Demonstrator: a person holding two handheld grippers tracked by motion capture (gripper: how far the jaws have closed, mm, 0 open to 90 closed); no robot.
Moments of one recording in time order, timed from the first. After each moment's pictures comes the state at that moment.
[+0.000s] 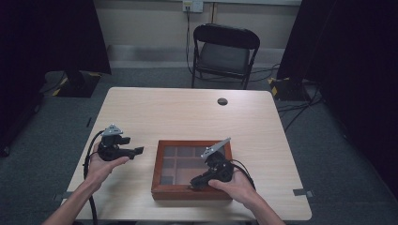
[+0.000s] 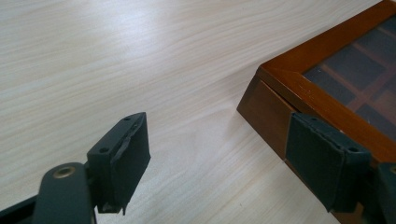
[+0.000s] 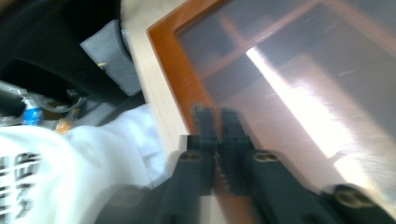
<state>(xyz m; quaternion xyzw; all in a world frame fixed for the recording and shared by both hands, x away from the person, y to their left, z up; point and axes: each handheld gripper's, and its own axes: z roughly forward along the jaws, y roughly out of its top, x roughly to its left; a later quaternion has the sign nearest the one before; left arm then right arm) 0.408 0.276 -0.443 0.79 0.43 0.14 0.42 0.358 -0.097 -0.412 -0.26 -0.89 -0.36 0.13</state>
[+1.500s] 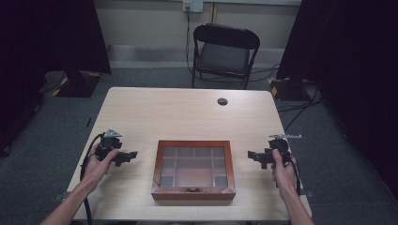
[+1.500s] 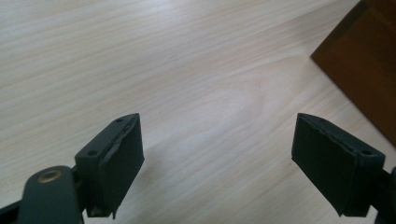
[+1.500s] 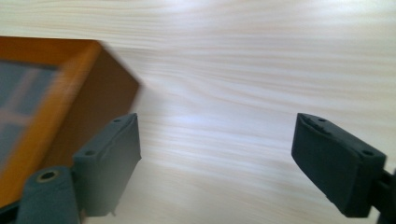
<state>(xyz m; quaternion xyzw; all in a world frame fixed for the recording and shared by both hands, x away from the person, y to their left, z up) 0.420 0.297 -0.474 0.80 0.48 0.15 0.33 0.407 -0.277 -0.448 -0.59 -0.72 -0.35 -0.11</state>
